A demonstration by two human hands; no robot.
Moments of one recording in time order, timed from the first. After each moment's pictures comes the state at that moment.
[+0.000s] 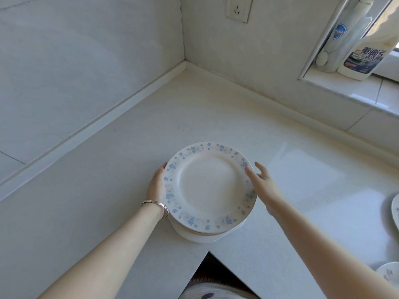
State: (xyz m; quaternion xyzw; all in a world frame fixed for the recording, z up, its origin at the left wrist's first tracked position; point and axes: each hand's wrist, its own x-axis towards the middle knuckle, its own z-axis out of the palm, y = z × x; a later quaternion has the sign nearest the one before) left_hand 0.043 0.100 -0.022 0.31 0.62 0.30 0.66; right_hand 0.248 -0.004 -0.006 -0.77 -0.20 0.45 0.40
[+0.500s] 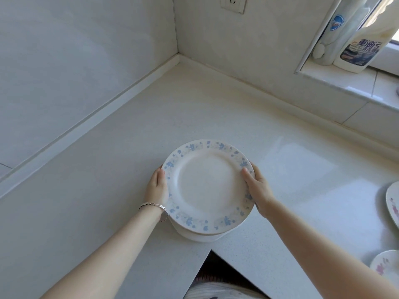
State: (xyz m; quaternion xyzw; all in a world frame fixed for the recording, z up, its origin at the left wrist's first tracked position) left_hand 0.036 0.099 -0.022 0.49 0.64 0.23 0.54; right_hand 0.236 0.001 -0.036 -0.72 -0.15 0.46 0.50
